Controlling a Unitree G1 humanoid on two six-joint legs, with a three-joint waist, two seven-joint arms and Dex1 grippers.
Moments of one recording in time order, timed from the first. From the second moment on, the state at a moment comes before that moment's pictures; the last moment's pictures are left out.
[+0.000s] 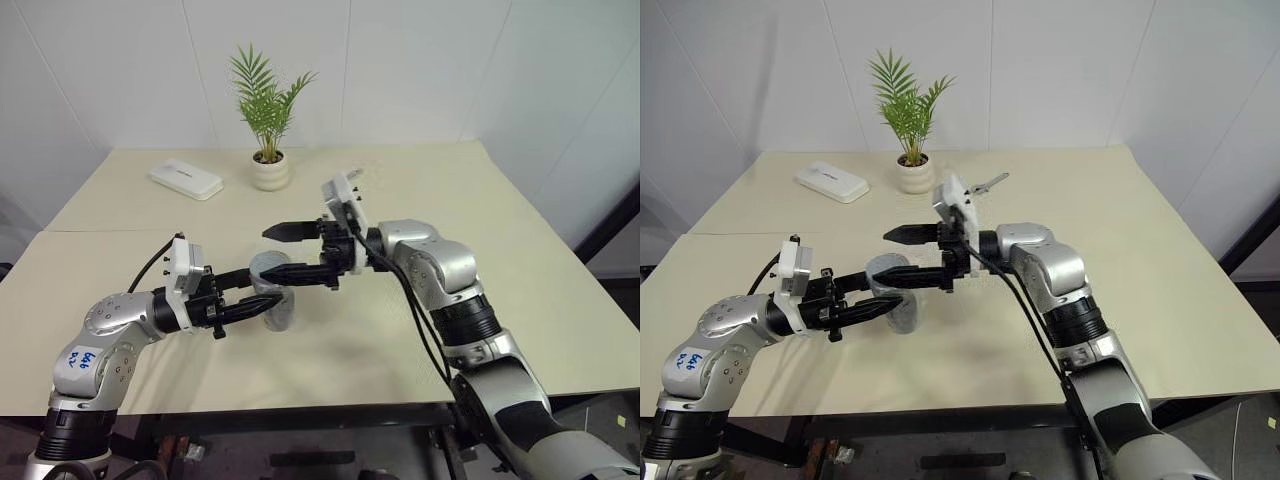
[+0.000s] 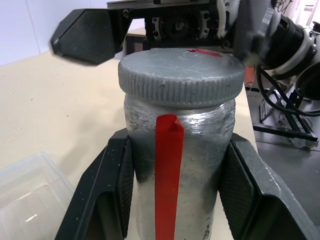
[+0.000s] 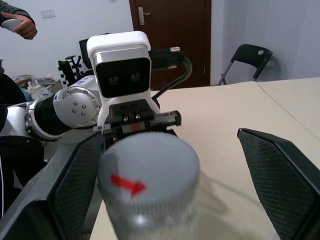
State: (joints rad) left arm -0.40 0.64 0.18 -0.18 -0.64 0.41 -1.03; right arm -1.07 -0.20 0.16 0.24 0.45 0.57 1.19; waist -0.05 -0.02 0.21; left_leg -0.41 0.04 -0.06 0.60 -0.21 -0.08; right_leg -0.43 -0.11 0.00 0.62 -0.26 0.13
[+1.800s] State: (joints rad) left arm -0.40 0.64 0.18 -0.18 -0.64 0.40 -1.03; right arm -1.07 -0.25 0.16 0.20 0.49 0.60 1.23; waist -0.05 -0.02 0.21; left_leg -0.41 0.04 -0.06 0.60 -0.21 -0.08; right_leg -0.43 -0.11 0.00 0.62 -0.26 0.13
